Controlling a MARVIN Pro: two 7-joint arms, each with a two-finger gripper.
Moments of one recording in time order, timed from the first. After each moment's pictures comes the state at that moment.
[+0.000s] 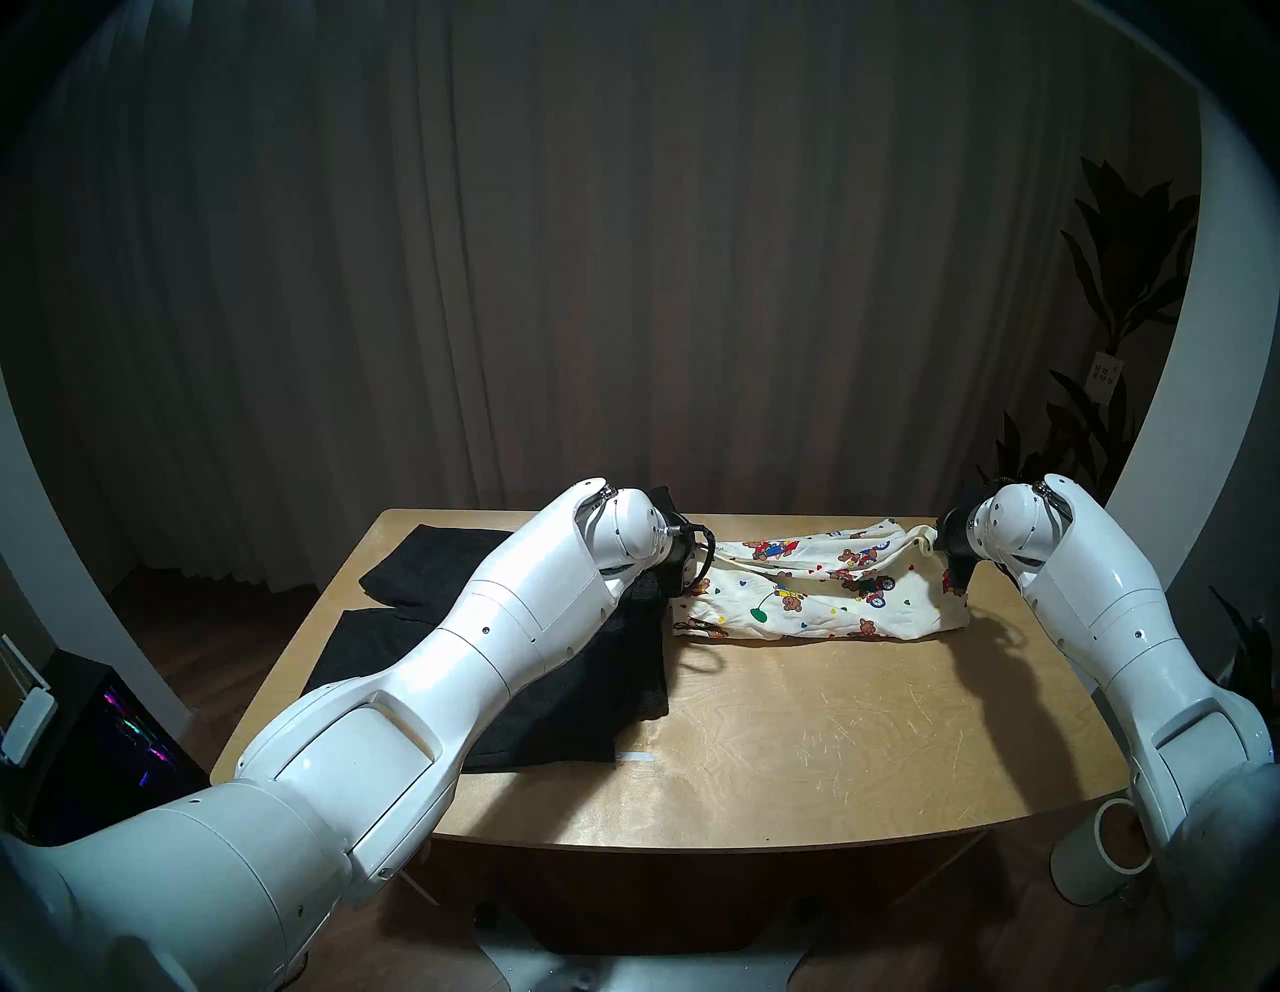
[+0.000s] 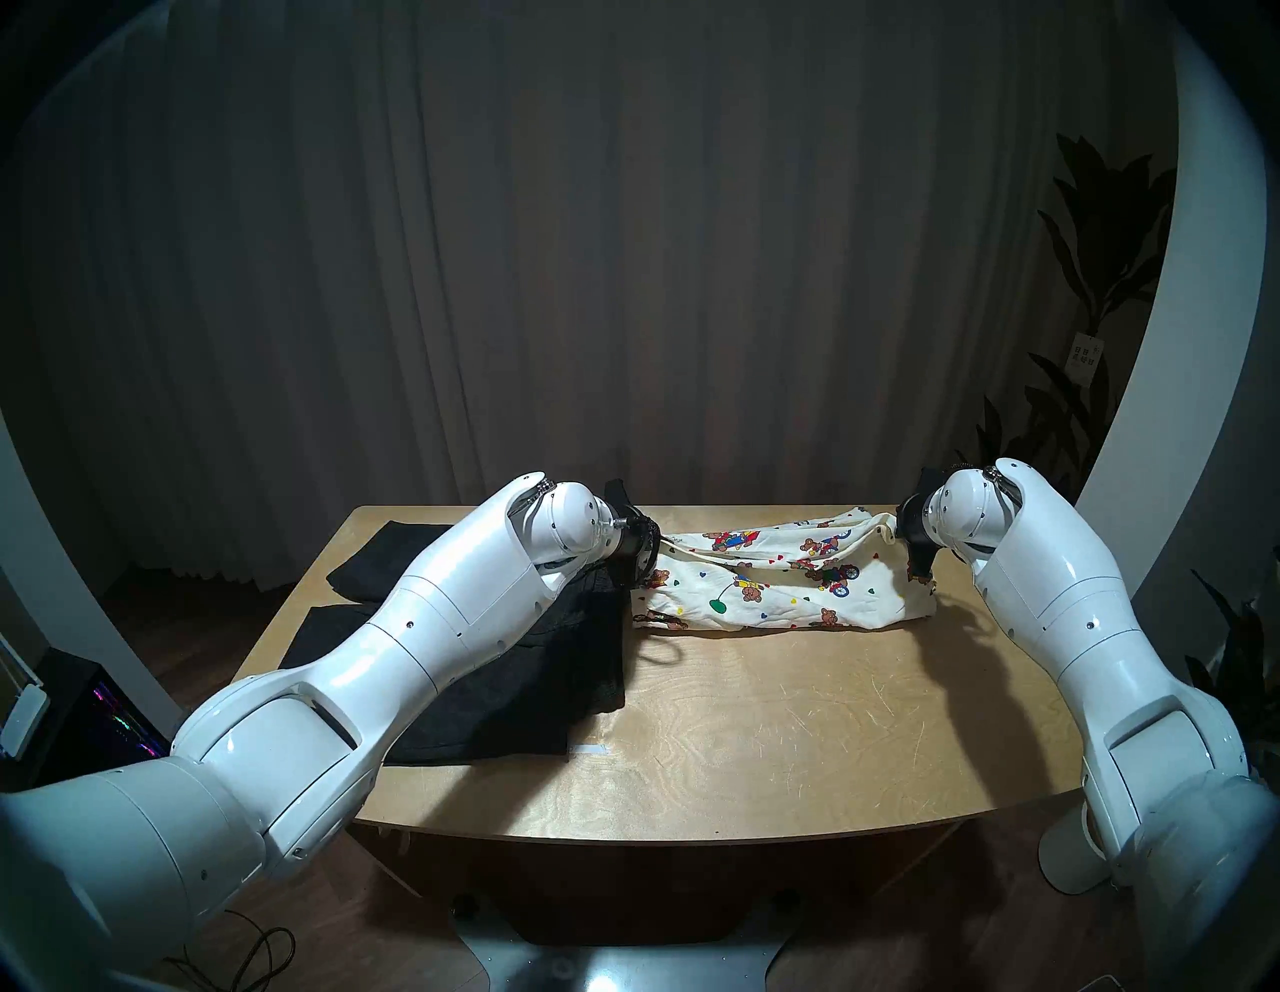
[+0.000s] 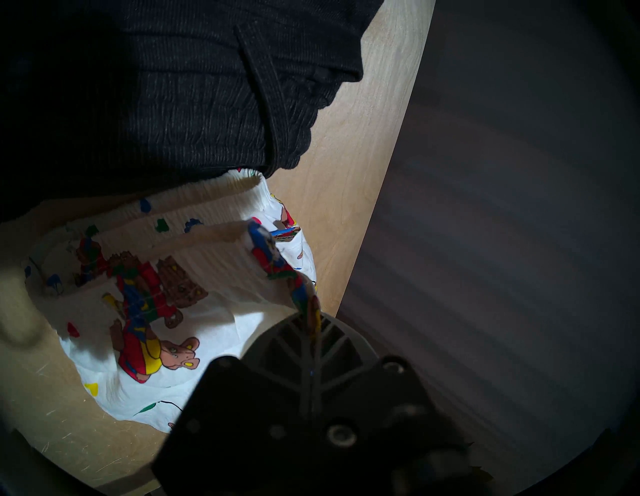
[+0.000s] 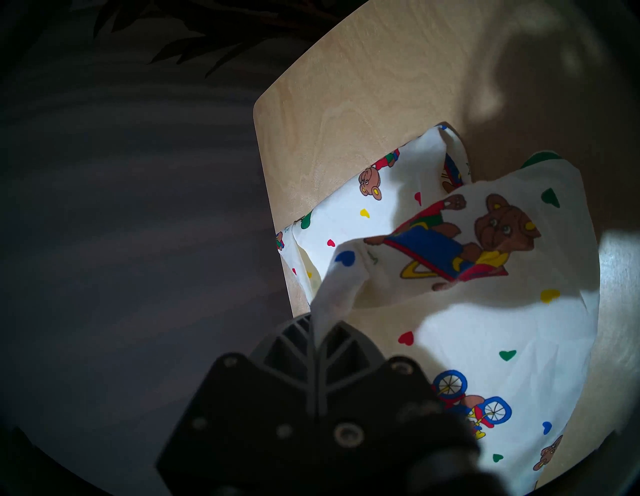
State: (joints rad) left arm 0.78 -1.49 -0.86 -0.99 -2.54 -0.26 0.65; right arm -0.92 -0.87 1.20 -1.10 2.42 -0.18 -0.75
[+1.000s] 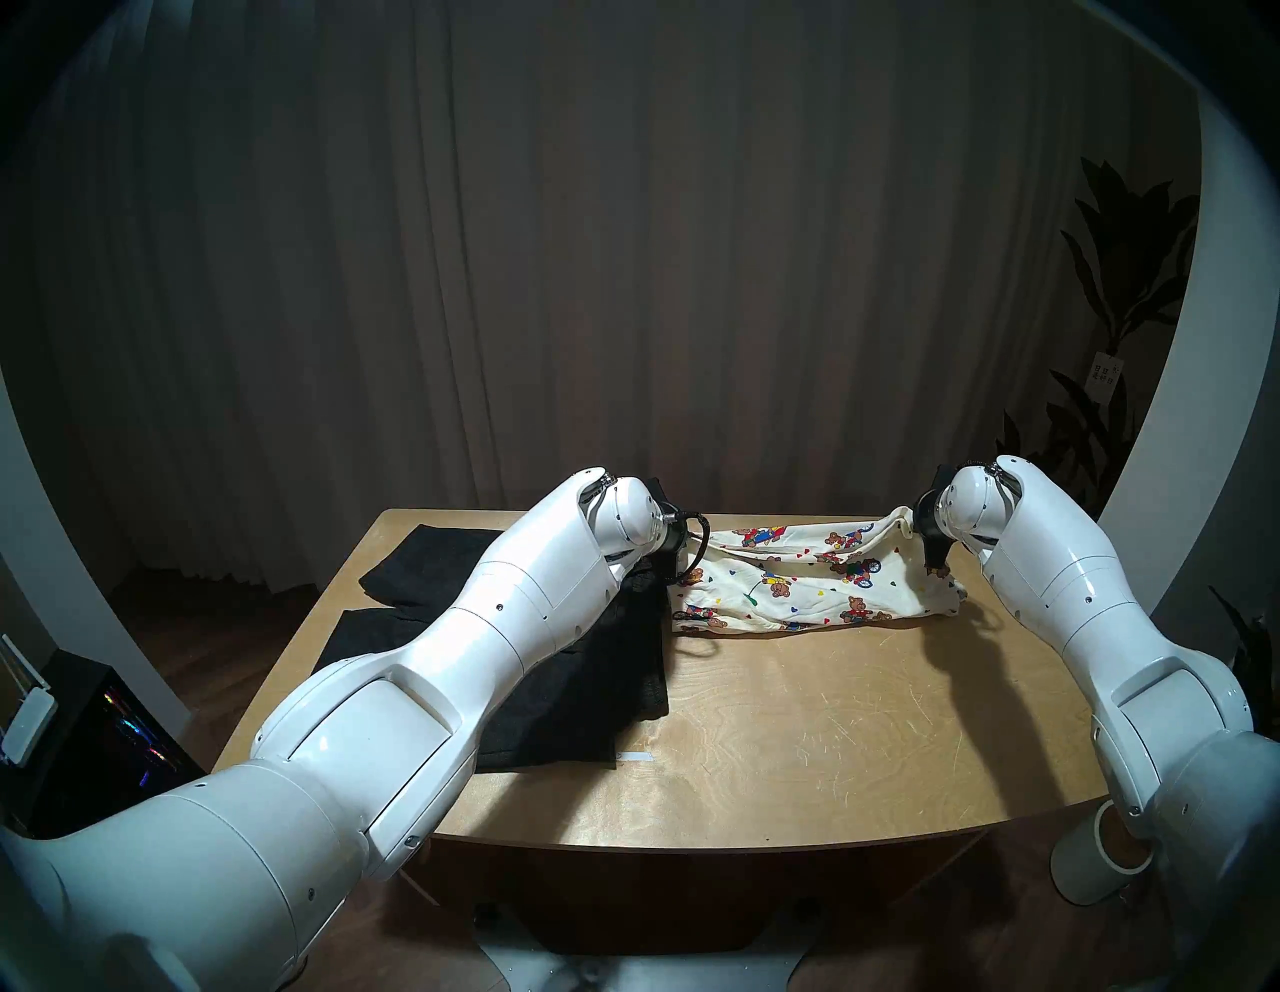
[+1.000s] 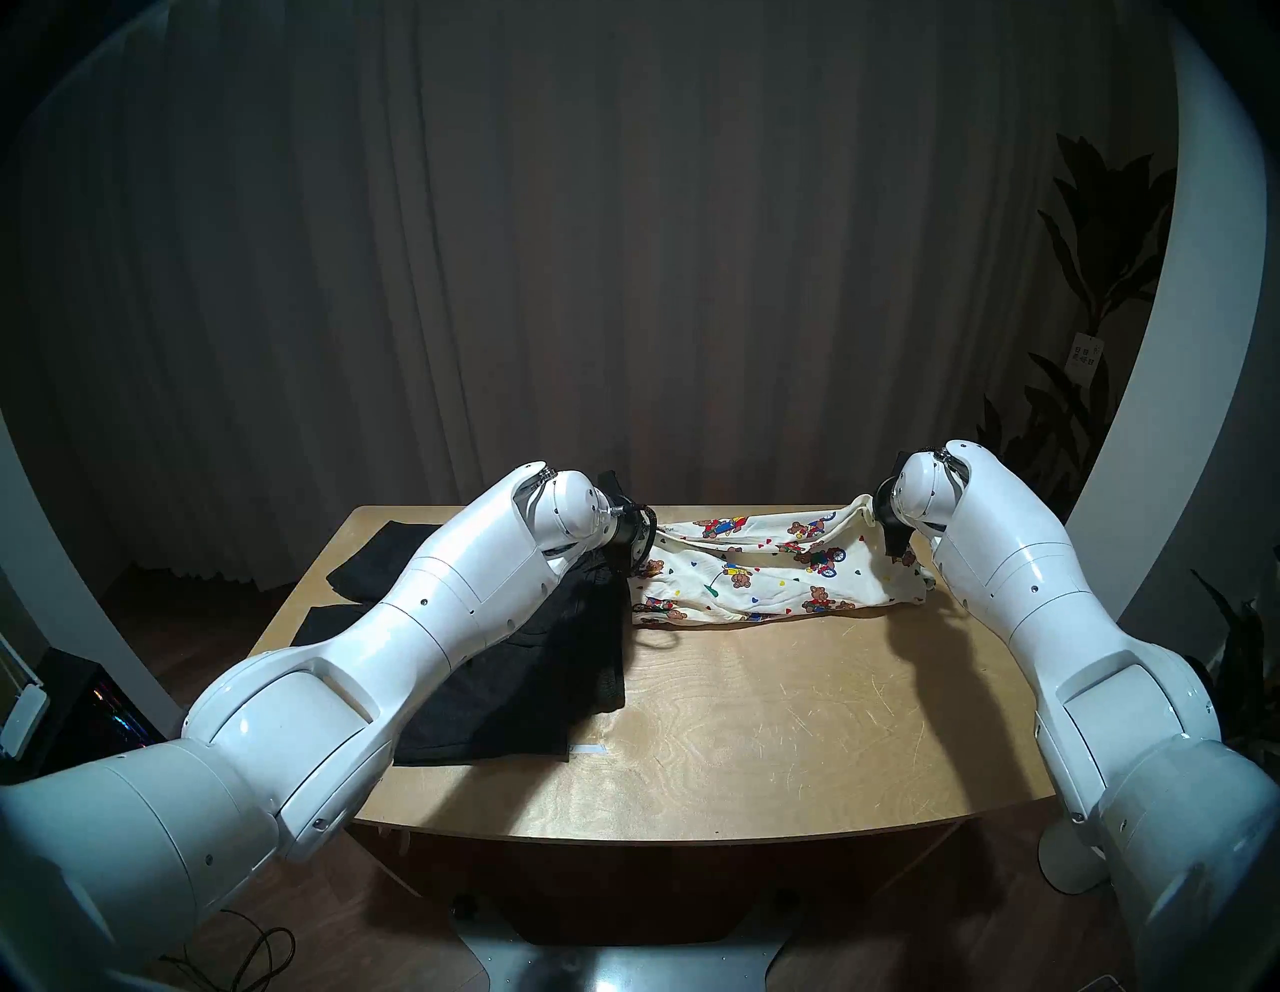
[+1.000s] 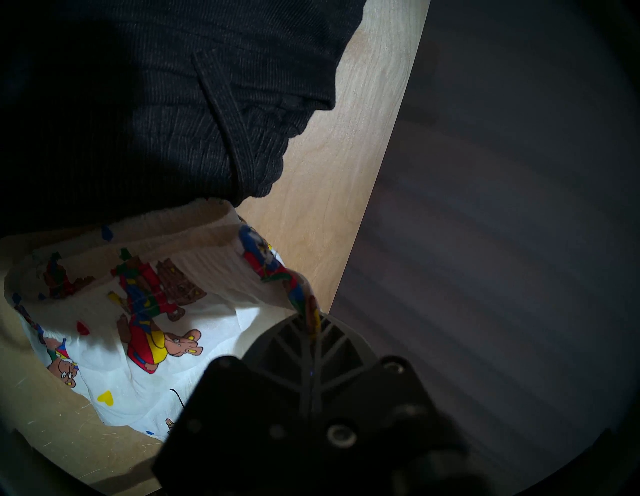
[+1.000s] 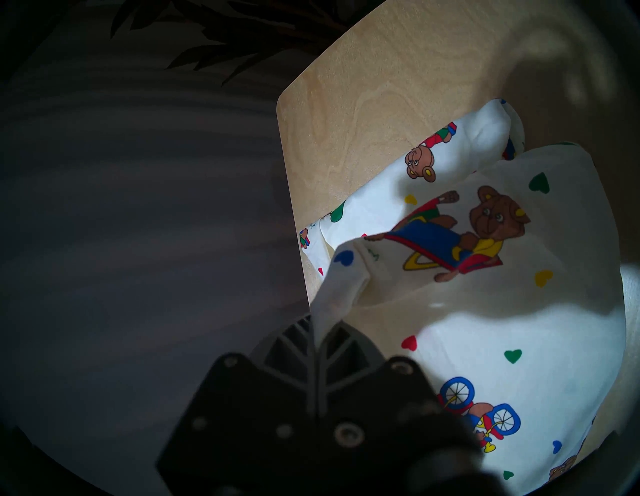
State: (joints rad) left arm 0.73 -1.54 -0.90 -0.86 -2.51 -0.24 0.62; right arm -0.77 -0.98 1.11 -0.92 2.32 -0.22 -0.70
